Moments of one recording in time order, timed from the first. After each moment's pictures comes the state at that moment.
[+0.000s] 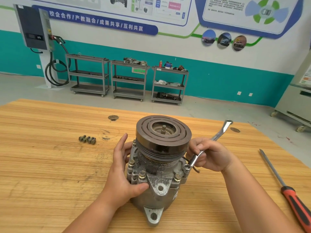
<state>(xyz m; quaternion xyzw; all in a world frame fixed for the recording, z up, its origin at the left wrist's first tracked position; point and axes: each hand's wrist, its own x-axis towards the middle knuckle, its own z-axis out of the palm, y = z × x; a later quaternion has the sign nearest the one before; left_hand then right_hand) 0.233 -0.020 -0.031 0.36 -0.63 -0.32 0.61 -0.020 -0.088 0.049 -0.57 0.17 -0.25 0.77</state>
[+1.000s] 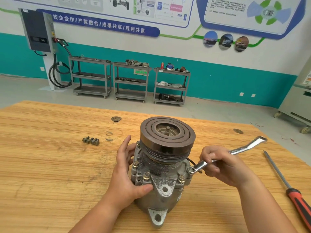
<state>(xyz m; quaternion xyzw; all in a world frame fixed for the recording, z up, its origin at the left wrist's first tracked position) 0.234 -0.017 -0.030 0.38 -0.63 -0.33 0.59 -0.034 -0.056 0.043 -0.60 0.26 -0.37 0.66</state>
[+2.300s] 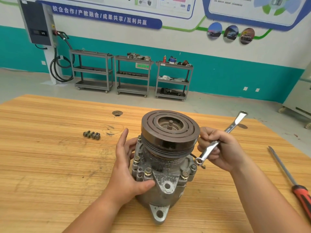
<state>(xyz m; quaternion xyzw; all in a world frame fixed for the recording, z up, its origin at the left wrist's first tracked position) 0.233 -0.018 -0.030 0.37 -0.62 -0.33 0.60 -0.009 -0.066 0.060 -0.50 0.27 -0.43 0.70</state>
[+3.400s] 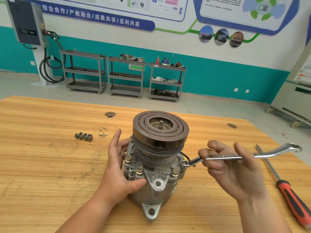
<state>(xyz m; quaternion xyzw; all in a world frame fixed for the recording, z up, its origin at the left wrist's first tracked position) 0.233 -0.018 -0.030 0.37 -0.63 -0.33 0.61 -0.031 -0.003 0.054 -0.40 0.08 -0.48 0.78</state>
